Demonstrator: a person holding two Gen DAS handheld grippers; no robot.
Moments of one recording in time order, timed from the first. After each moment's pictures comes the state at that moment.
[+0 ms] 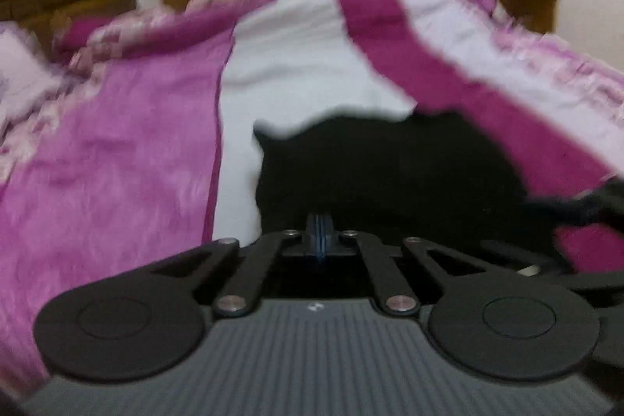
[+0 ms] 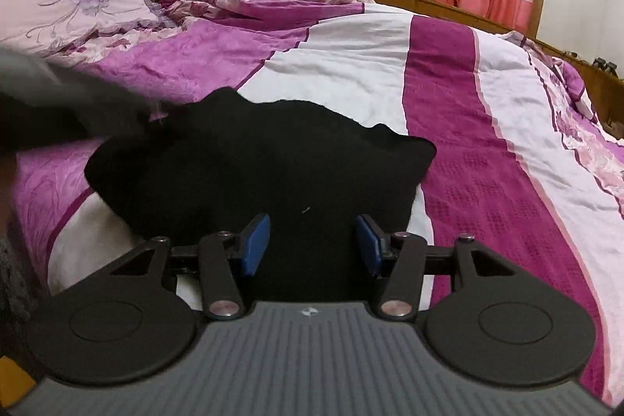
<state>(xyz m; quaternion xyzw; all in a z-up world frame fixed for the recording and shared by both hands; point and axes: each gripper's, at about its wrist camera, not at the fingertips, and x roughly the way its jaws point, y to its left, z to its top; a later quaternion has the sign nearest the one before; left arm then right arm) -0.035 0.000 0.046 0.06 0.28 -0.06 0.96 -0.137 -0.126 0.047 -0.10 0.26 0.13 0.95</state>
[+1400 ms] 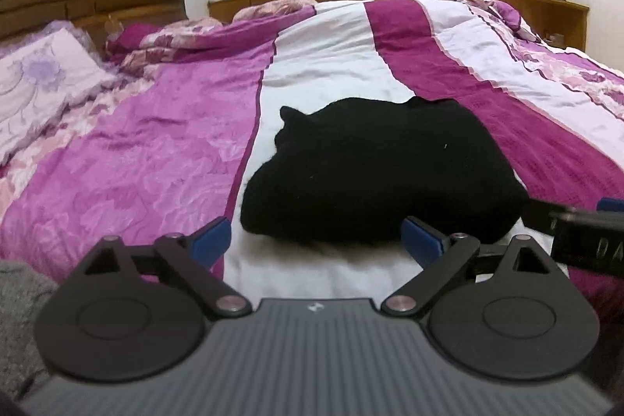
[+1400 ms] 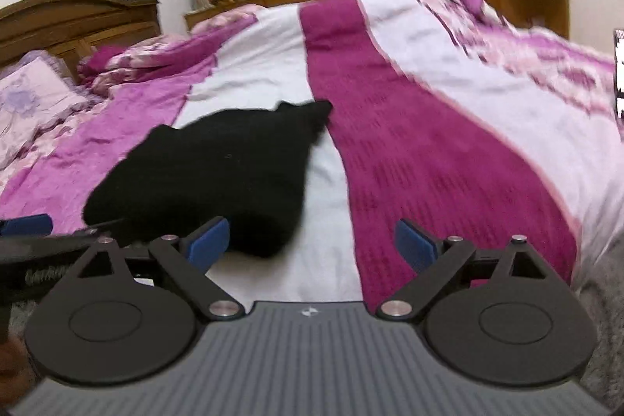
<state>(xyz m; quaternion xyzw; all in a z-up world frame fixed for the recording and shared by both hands) -0.134 -0.016 0.038 0.04 0.24 0.00 0.97 -0.213 -0.191 0.045 0.10 0.25 0.02 0.96</state>
